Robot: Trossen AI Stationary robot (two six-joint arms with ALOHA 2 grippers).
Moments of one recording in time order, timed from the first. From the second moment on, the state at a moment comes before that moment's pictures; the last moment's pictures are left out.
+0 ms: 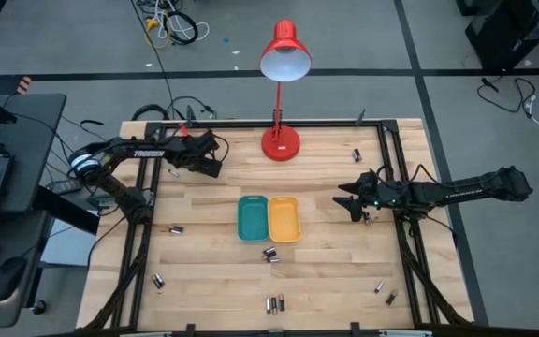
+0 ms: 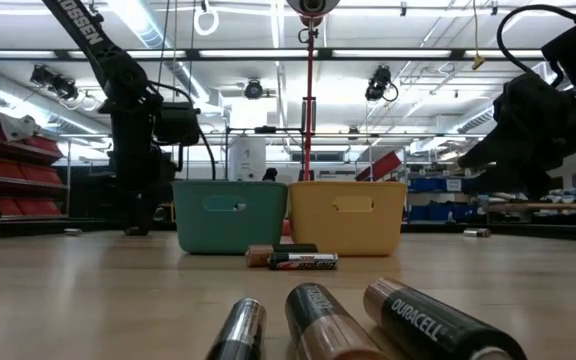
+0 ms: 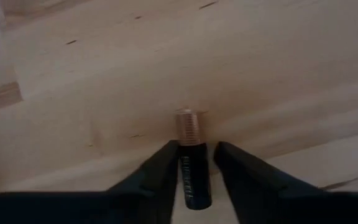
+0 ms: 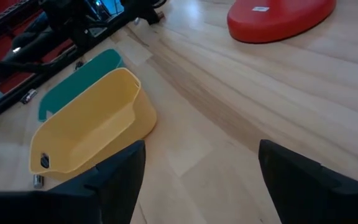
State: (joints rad) left arm 0.64 1.55 0.70 -0.51 -0.26 -0.61; right arm 0.02 0.49 0.03 0.03 0.30 0.63
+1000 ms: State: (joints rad) left arm 0.26 1.34 0.70 -0.29 0.13 -0.42; right arm 0.02 0.54 0.03 0.05 0.48 0.72
